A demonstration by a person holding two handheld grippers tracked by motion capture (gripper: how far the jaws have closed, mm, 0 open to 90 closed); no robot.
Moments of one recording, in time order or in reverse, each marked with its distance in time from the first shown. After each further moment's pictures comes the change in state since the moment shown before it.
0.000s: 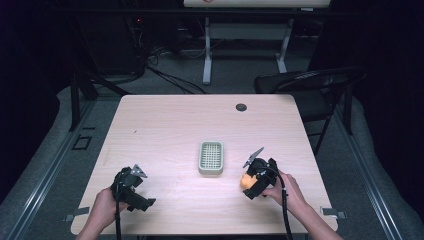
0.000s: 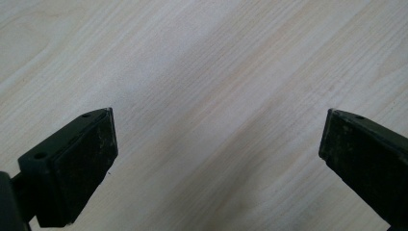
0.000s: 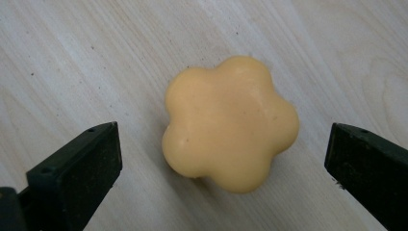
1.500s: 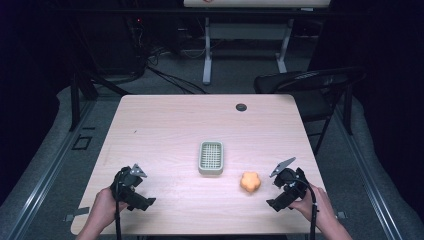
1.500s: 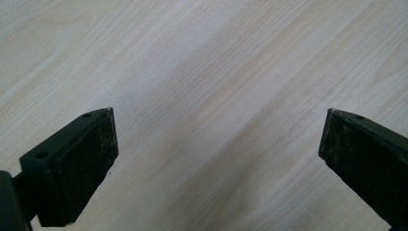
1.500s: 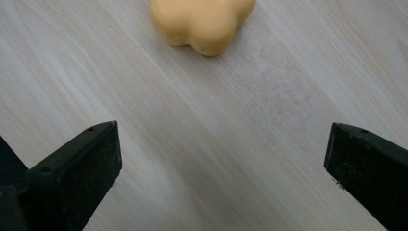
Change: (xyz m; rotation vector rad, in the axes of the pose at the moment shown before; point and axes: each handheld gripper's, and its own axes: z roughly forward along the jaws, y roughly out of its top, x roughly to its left) left arm 0.000 0.001 -0.002 -0.019 0.010 0.003; right arm -0.003 -0.067 -0.045 -0.016 -0.036 0.055
